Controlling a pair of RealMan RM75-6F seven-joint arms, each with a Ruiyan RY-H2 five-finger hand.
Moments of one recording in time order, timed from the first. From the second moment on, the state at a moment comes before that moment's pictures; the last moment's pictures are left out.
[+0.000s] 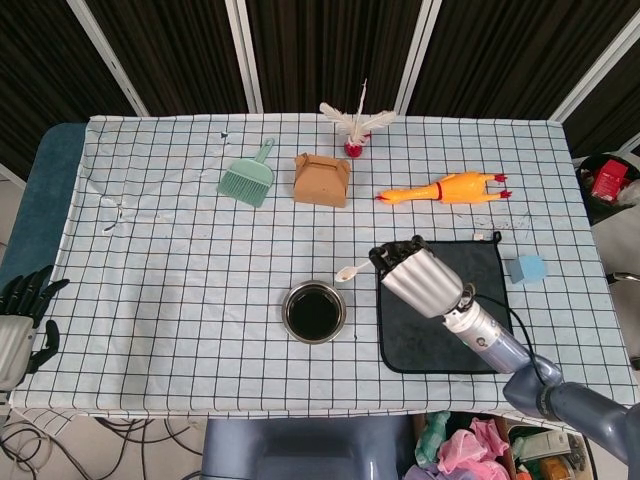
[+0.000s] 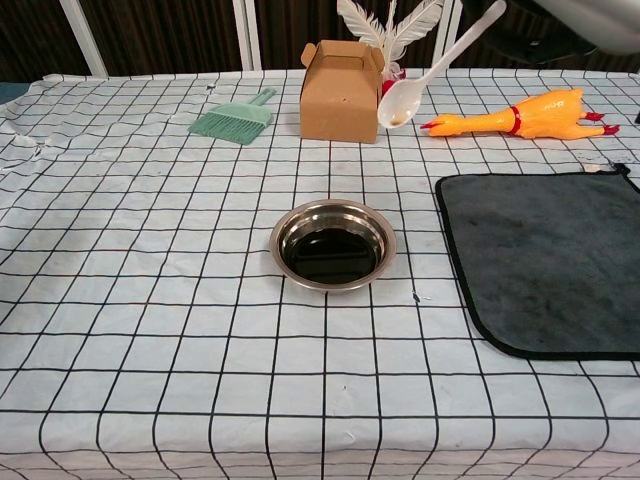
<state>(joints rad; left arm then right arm) -0.11 -1.11 -0.03 -1.59 1.55 1.49 -0.05 0.71 -1.51 0.19 -1.10 -1.94 1.53 -0.51</state>
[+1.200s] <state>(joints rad) -0.12 -1.11 -0.02 -1.60 1.55 1.49 -0.06 0.76 -1.83 0.09 -0.81 -1.99 1.57 -0.59</state>
